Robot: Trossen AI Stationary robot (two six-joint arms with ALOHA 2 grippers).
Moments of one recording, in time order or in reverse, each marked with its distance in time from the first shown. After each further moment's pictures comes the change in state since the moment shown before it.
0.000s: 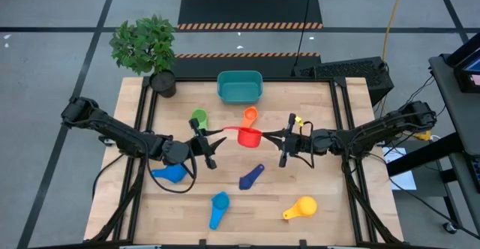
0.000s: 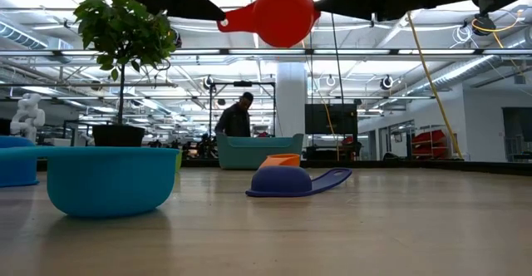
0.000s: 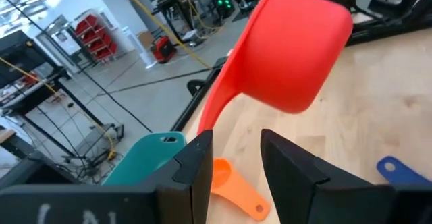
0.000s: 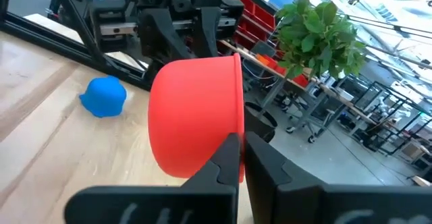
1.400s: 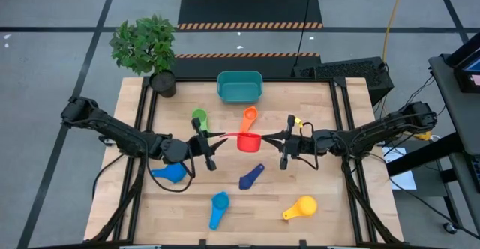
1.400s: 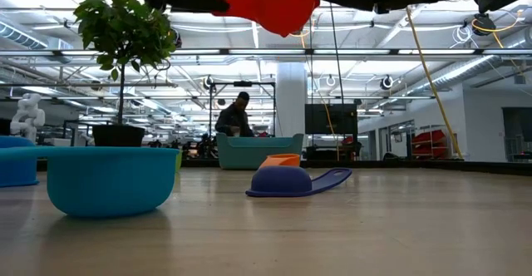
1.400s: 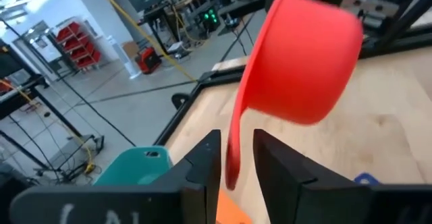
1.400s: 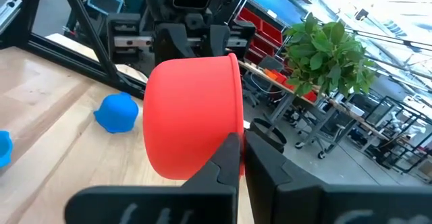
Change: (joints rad) left arm 0.001 -0.005 -0.001 0.051 0.078 0.001; right arm 0.000 0.000 0.000 0.042 -0.056 -0.003
